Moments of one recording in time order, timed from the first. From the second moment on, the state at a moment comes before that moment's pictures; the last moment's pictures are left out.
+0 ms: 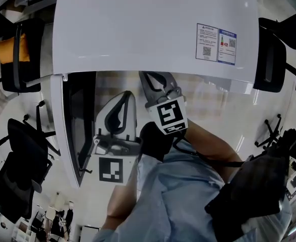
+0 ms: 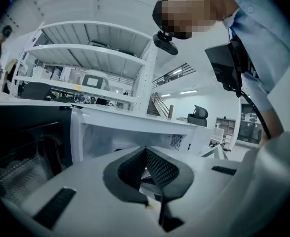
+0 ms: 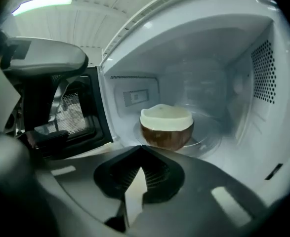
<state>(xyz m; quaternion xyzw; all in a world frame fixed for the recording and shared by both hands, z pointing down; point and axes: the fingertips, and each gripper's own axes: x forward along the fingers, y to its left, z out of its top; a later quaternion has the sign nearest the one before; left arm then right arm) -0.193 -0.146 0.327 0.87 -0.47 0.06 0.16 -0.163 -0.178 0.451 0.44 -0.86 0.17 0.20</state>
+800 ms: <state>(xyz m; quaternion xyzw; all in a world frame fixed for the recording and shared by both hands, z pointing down) -0.212 -0.182 0.327 0.86 -0.48 0.05 0.17 -0.169 -0.237 0.449 0.46 -0.85 0.18 0.18</state>
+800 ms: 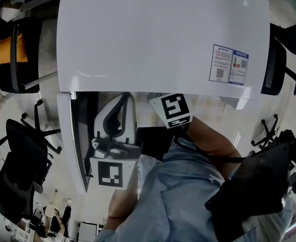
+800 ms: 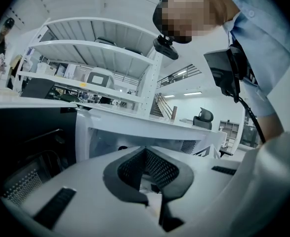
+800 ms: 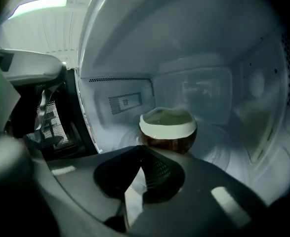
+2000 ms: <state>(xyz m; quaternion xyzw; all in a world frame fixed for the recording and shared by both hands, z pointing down) -0.228 0.005 0.128 0.87 -0.50 0.00 -0.02 -0.196 -0.012 0.177 0.43 -0.90 0.03 0.07</state>
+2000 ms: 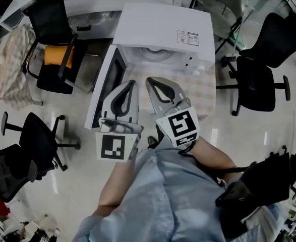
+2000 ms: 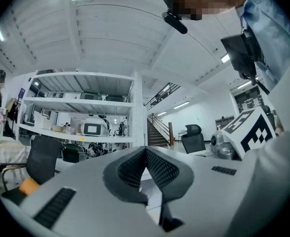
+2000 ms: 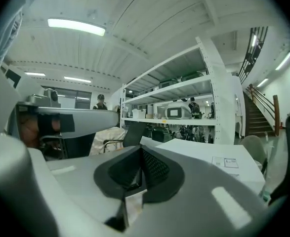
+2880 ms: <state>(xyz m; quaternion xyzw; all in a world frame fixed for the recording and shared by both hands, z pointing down) -0.235 0.032 0.098 0.86 -0.50 -0.03 -0.04 -0.201 0.016 0.138 0.44 -0.90 -0.02 0.04</state>
